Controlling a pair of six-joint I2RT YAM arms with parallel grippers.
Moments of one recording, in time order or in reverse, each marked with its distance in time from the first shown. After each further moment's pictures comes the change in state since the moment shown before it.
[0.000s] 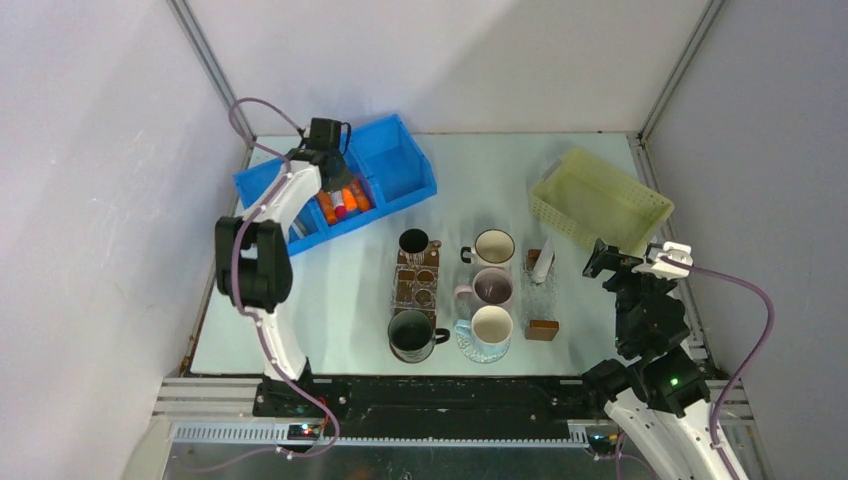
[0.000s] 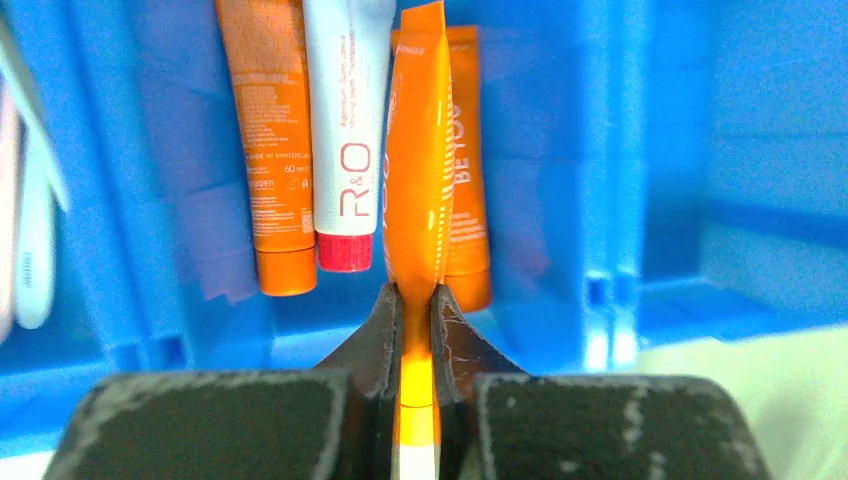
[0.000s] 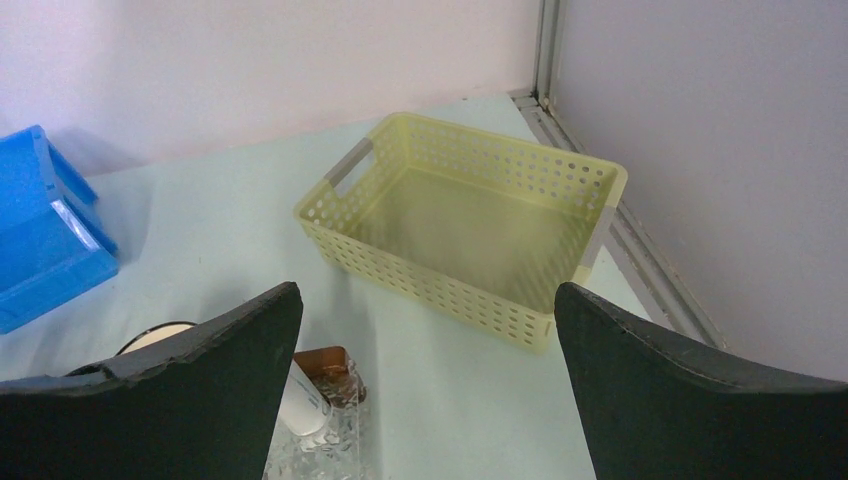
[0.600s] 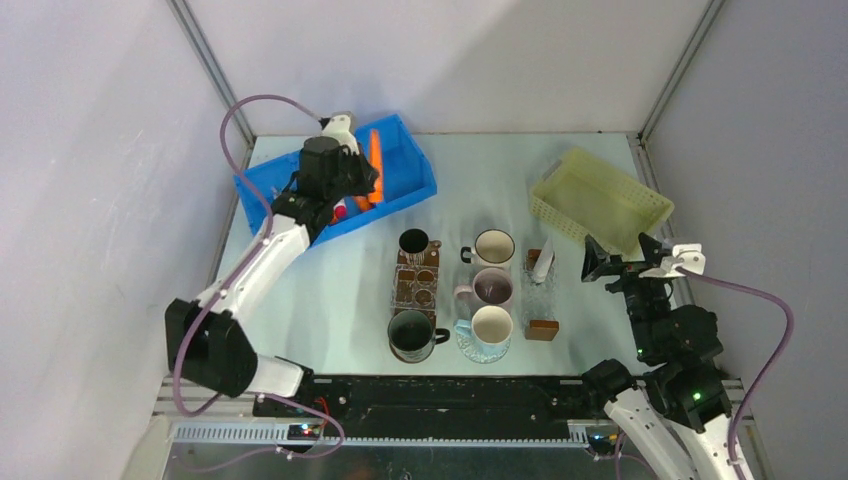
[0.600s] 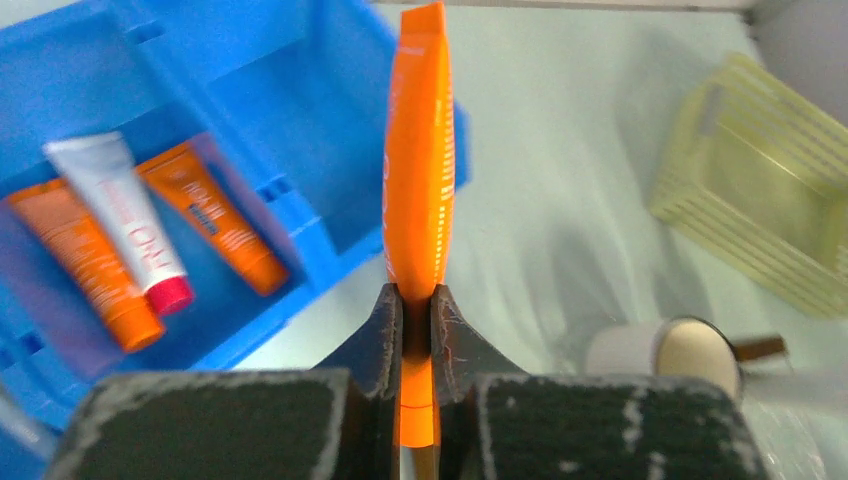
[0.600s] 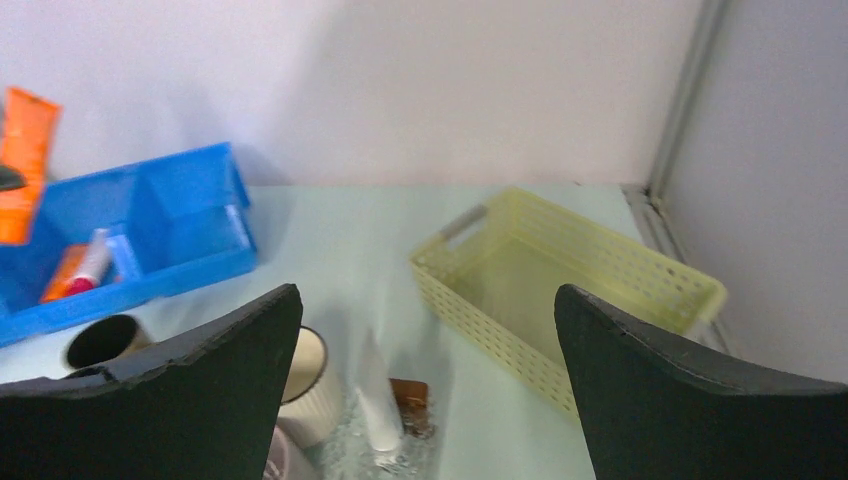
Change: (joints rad) left arm -0.164 -0.536 -0.381 0.357 0.201 0.247; right arm 0.000 -0.020 0.121 -0.004 -0.258 -0.071
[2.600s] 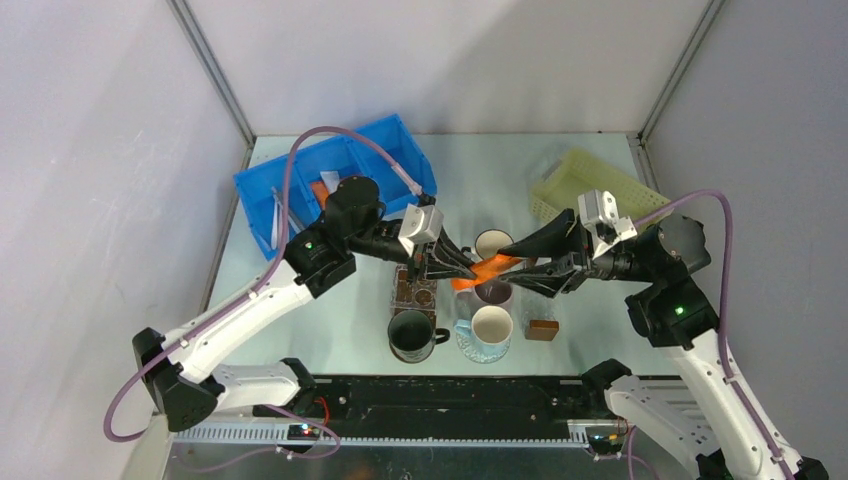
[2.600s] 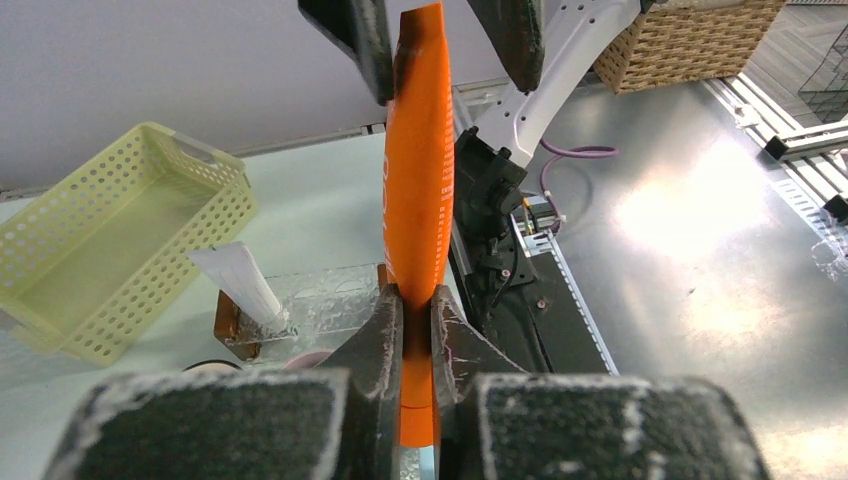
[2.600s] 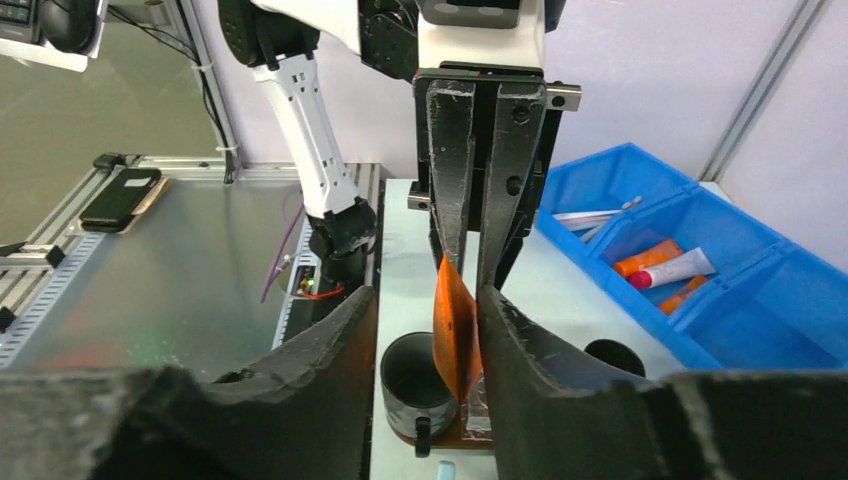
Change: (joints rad) left arm -0.522 -0.242 -0.034 0.079 0.962 0.468; right arm 0.023 0.530 0.371 0.235 -1.449 0.139
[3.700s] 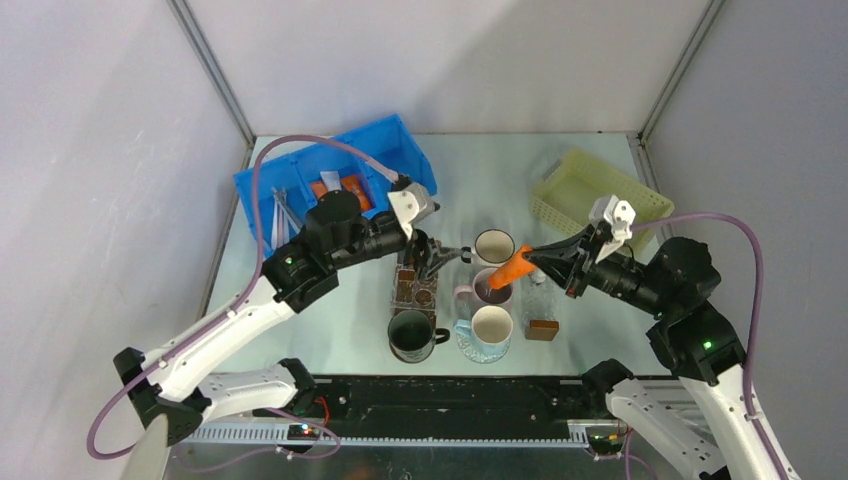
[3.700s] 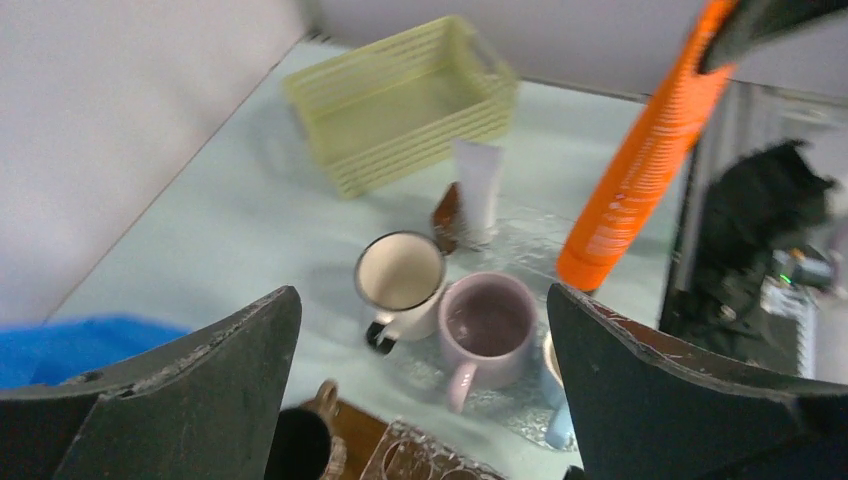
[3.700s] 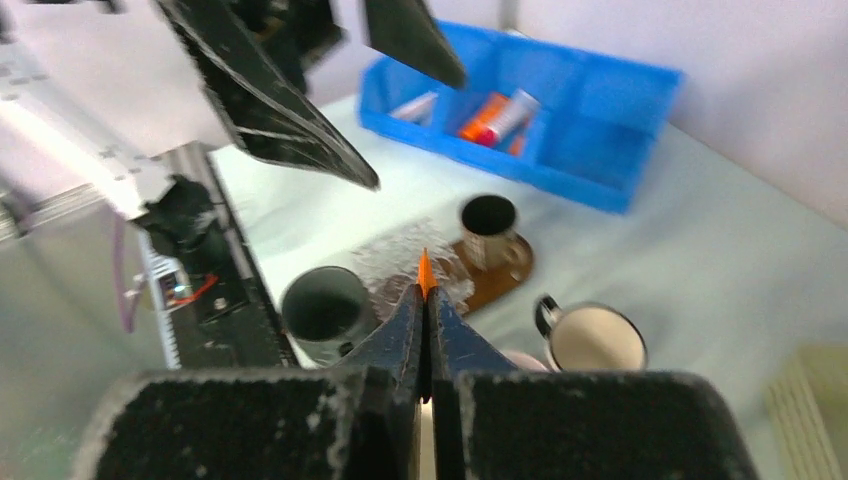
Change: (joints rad) left arm -0.008 -0.119 -0.061 -0.047 -0.575 0.018; right arm -0.002 -0.142 0.000 -0.381 0.428 -0.097
